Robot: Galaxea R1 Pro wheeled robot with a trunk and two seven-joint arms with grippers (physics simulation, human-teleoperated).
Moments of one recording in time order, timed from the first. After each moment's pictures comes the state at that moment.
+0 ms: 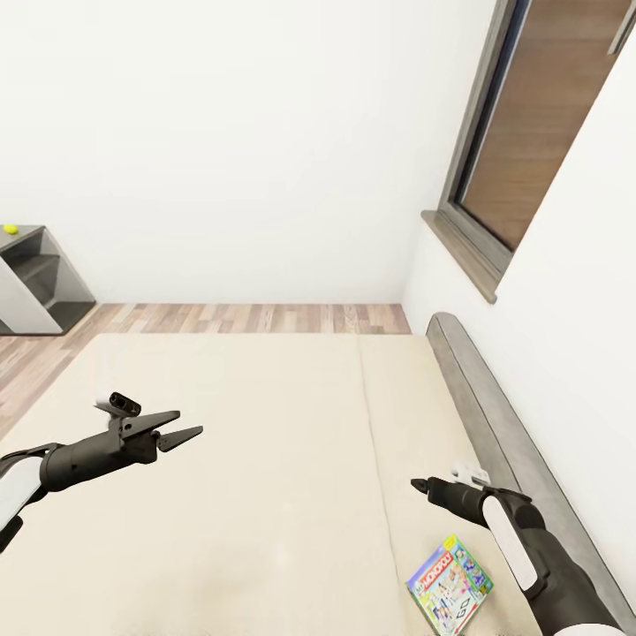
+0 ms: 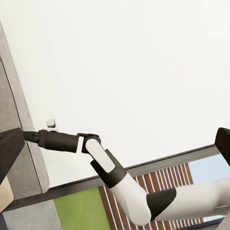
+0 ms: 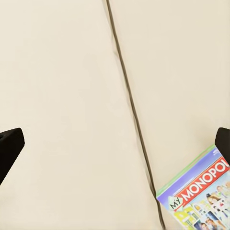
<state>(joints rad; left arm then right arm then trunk) -0.41 0.58 -0.10 -1.40 1.32 1.01 -0.90 -0.41 -0.14 -0.04 -1.10 -0.48 0.75 0.04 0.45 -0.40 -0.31</state>
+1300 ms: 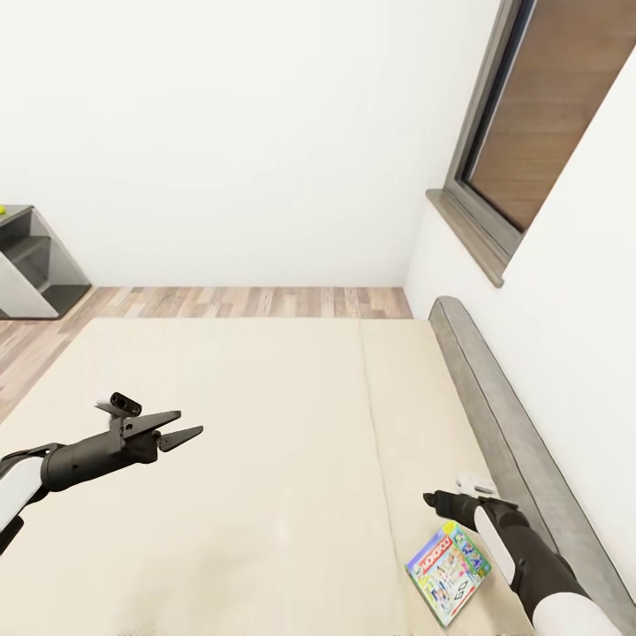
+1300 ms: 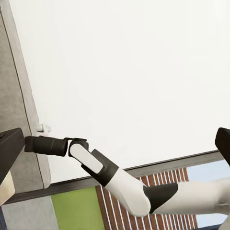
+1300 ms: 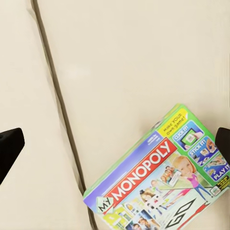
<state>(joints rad) -0.41 0.58 -0.11 -1.40 1.32 1.01 -0.90 -0.51 -0.14 -0.04 -0.77 -0.26 0.53 0.03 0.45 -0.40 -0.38</state>
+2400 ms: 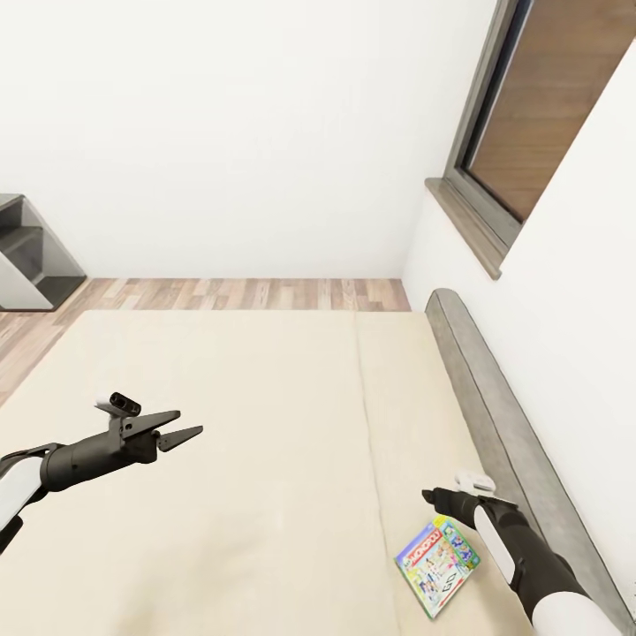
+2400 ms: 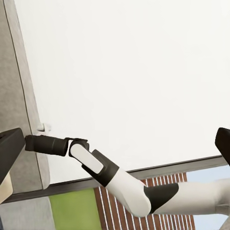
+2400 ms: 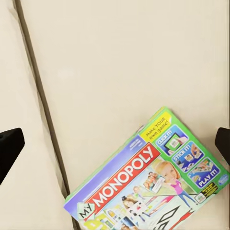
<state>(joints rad) -0.41 0.58 -0.10 -1.40 1.32 1.01 -0.90 -0.52 -0.14 -0.04 -0.77 -0.26 0.50 0.05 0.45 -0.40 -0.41</state>
